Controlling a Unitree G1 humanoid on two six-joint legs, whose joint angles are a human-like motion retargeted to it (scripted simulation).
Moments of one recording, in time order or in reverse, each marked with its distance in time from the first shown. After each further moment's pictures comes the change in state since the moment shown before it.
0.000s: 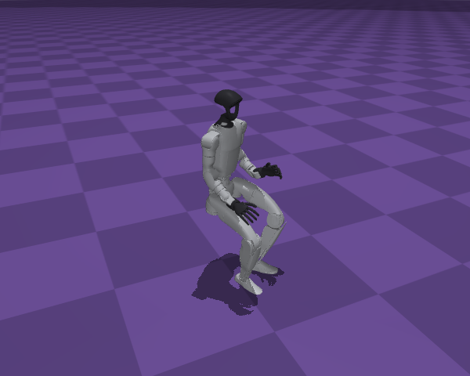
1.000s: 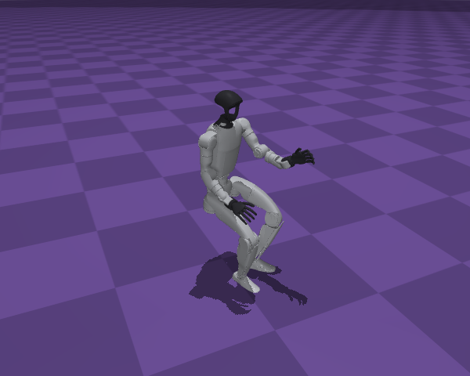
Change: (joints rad) left arm -0.995 0.067 0.237 0.538 -0.160 0.295 -0.004; right arm -0.078 -0.006 0.045 0.011 -0.003 -0.021 0.013; waist -0.073 0.018 0.030; left_leg -0.019 0.018 0.001 0.008 -0.004 -0.005; right_leg -0.021 0.018 0.002 -0.002 0.005 0.000
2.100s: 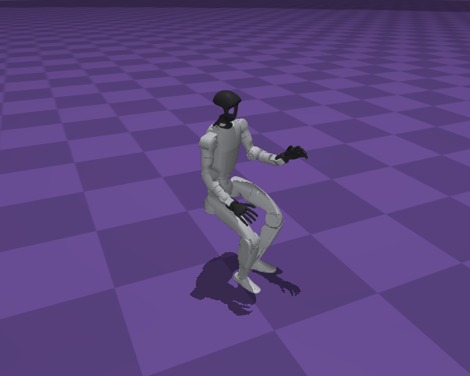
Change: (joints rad) left arm 0.408 0.054 -0.114 -0.578 0.062 0.161 -0.033; right arm 0.035 -0.015 -0.046 -0.011 0.015 0.008 -0.004; waist 0.058 0.012 -0.016; left_leg 0.006 -0.010 0.001 -0.003 0.004 -0.001; right_leg 0.004 -0.009 0.003 0.005 -0.006 -0.001
